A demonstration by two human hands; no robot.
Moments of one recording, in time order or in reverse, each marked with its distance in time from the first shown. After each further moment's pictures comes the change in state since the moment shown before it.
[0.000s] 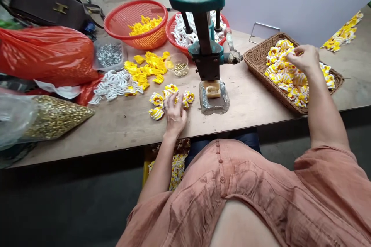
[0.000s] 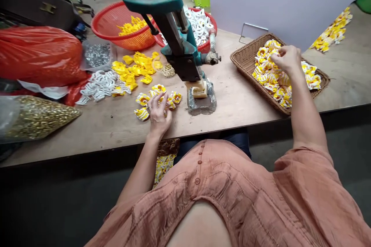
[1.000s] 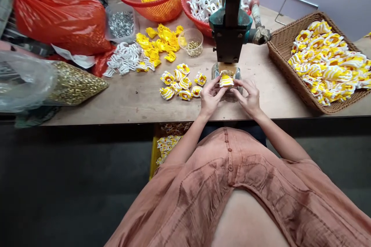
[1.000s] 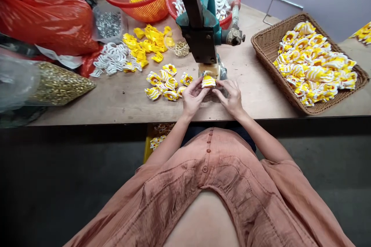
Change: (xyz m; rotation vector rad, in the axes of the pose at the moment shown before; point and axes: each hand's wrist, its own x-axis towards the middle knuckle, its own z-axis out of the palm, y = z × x) left_hand 0.010 0.069 0.086 -0.928 0.098 -0.200; right_hand -0.204 -0.090 0.215 0.199 -0.201 -0.217
